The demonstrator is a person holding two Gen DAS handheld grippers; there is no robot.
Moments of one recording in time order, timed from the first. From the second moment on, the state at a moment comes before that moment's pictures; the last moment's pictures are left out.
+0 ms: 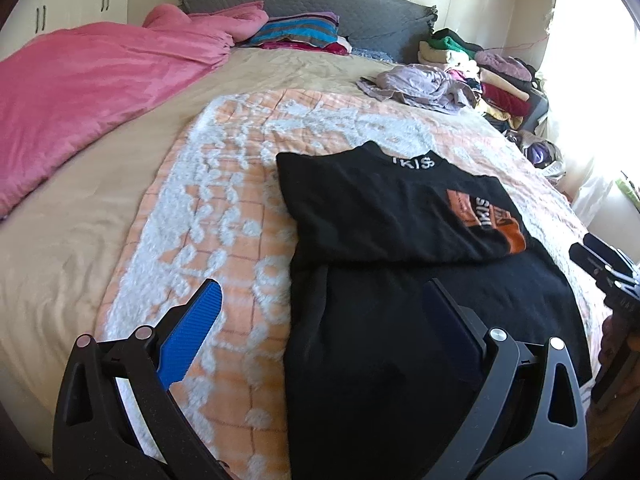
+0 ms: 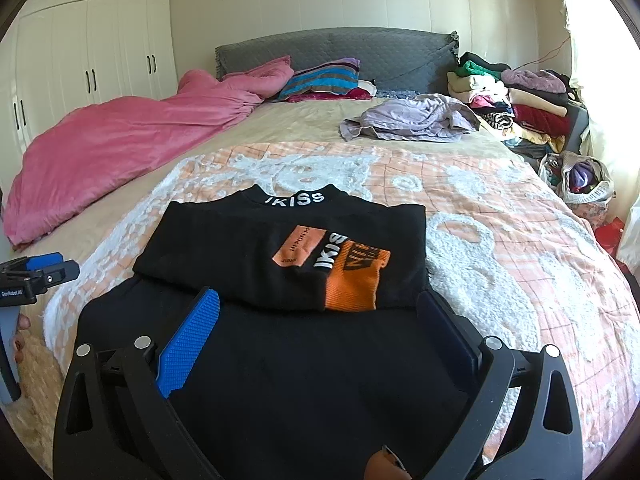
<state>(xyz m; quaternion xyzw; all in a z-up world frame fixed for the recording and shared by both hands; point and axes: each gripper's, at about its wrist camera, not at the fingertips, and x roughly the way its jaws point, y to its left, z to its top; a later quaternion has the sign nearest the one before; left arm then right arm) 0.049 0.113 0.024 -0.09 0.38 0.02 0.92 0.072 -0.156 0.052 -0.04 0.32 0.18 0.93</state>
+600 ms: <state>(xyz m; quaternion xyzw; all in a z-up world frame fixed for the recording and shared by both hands) 0.011 0.124 0.011 -0.09 0.40 0.04 0.91 0.041 -0.187 0.048 -0.04 0.33 0.17 0.93</state>
